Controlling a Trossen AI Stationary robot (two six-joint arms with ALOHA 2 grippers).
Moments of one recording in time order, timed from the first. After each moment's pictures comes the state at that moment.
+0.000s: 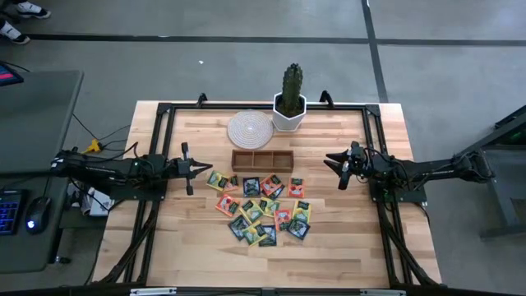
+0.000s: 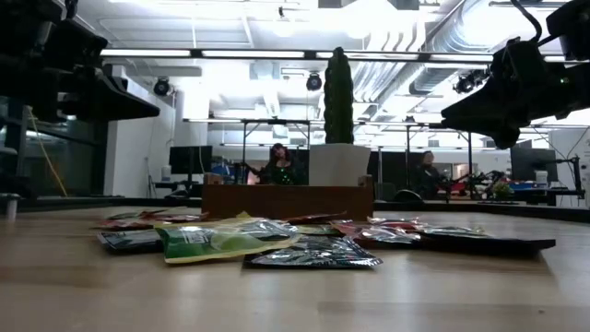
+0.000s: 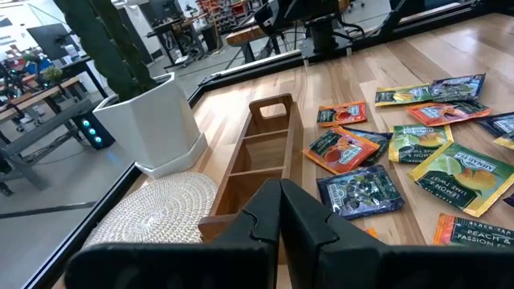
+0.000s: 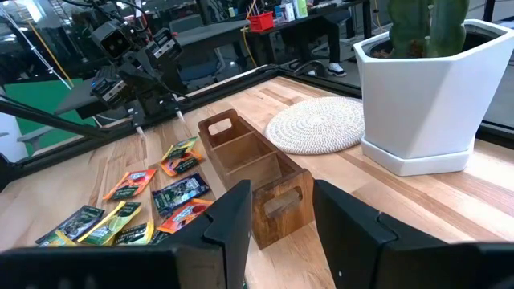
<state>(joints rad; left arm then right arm) -0.08 0.22 0.01 0.05 -0.30 0.28 0.01 0.35 0.01 0.20 0.37 0.34</state>
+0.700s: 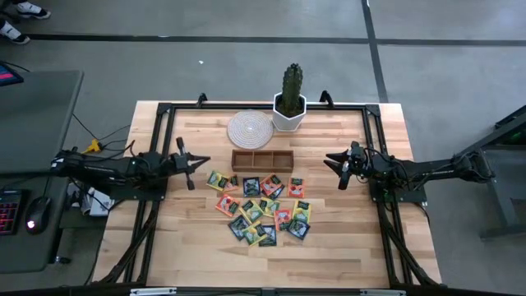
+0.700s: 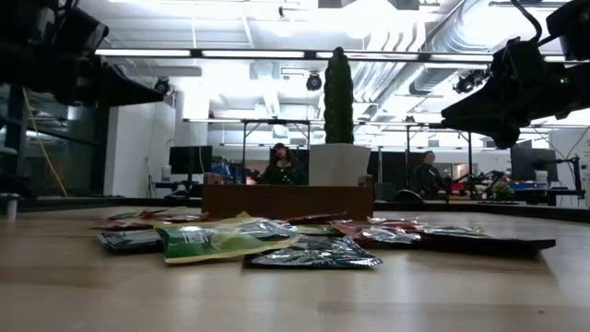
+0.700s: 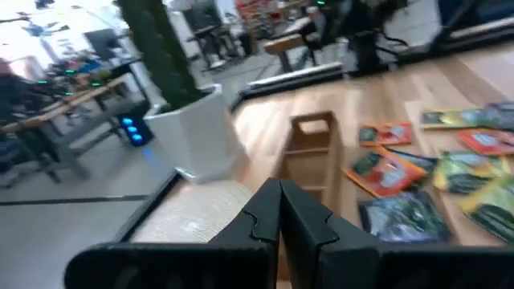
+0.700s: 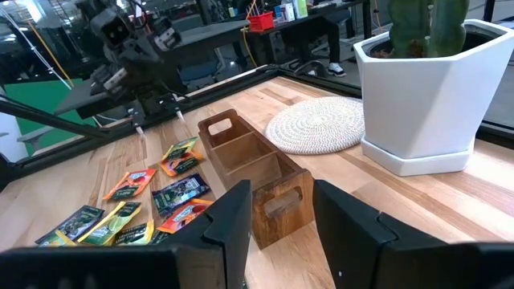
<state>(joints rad) -0.08 0.22 0.08 0.06 -0.43 0.29 0.01 0.35 0.01 0.20 0.37 0.34</state>
